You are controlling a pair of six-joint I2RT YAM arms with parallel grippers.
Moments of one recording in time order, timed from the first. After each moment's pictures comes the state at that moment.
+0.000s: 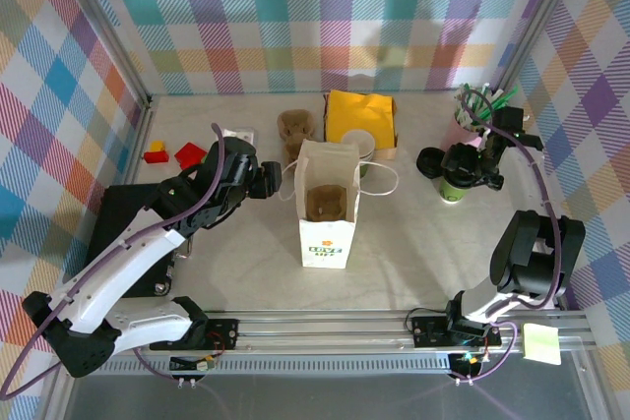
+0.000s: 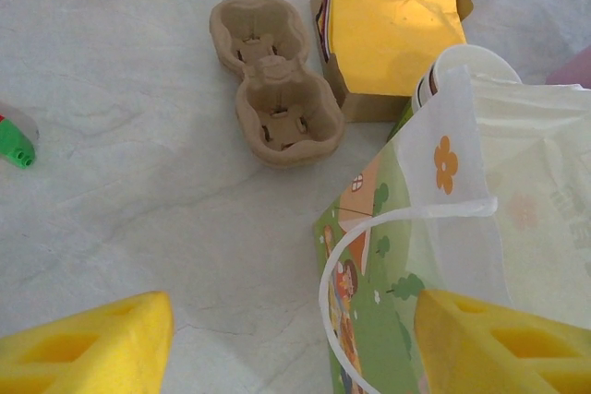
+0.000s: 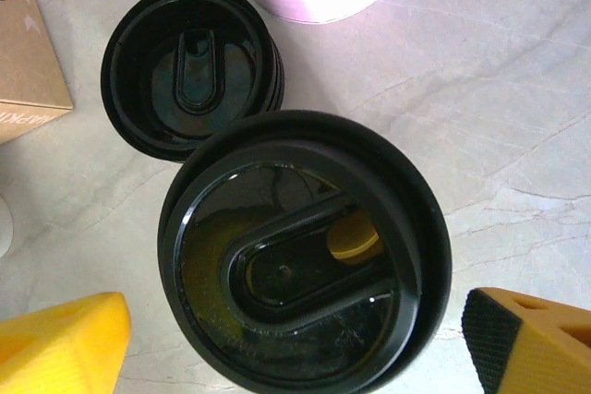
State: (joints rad) left arm -0.70 1.12 1.26 -0.83 -0.32 -0.50; right arm -0.21 1.56 1.27 -0.87 -0.15 0.21
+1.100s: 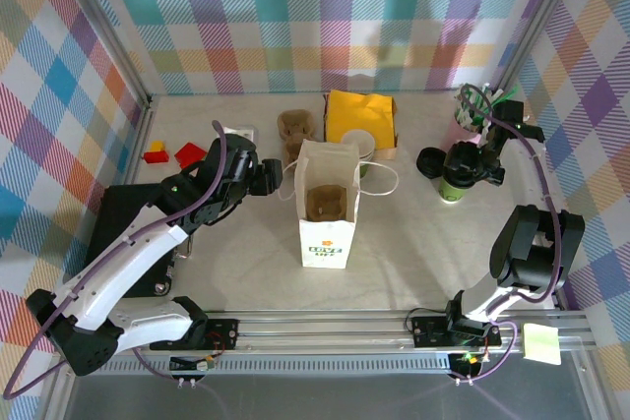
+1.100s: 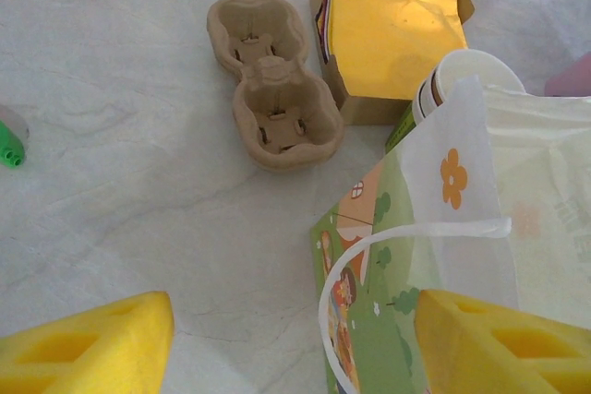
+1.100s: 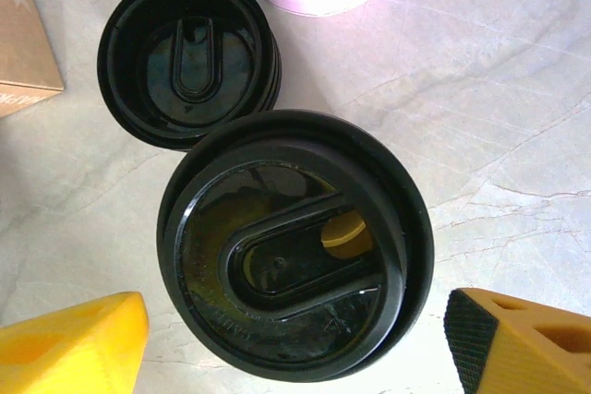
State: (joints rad) left arm -0.68 1.14 1.25 -0.80 -0.29 -0.50; right arm -0.20 1.60 1.37 -0.98 -0.13 0.16
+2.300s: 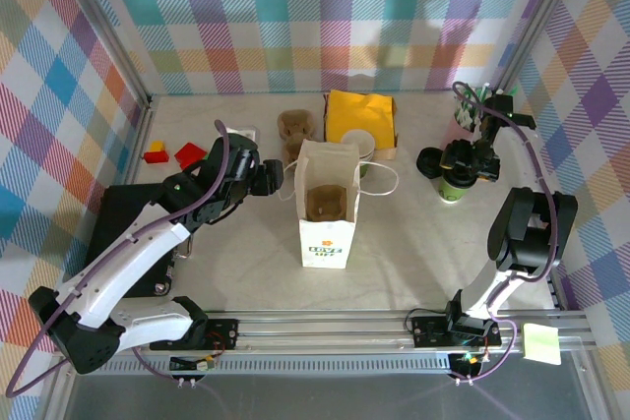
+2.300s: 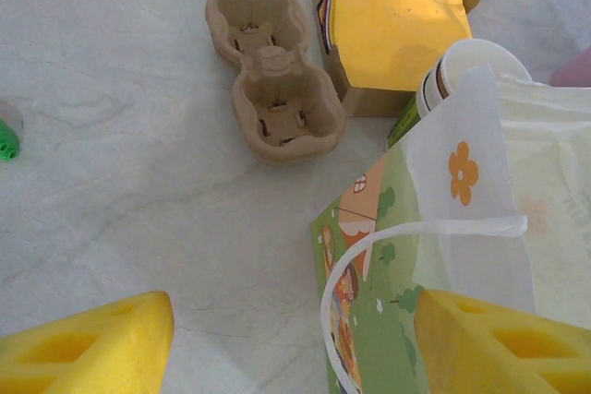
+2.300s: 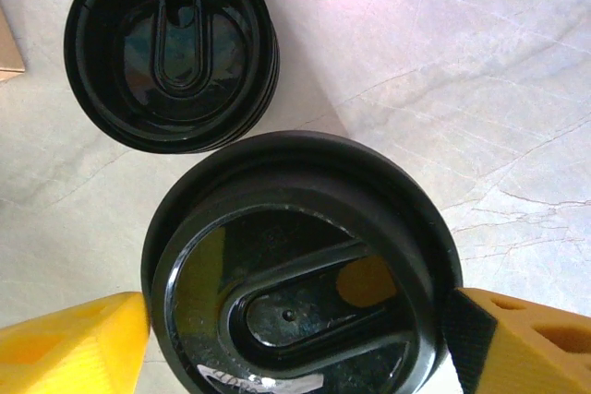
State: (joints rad) left arm -0.66 1.15 1.25 -0.80 -0.28 -0.50; right arm -0.16 1.72 1.47 -1.05 -0.08 0.14
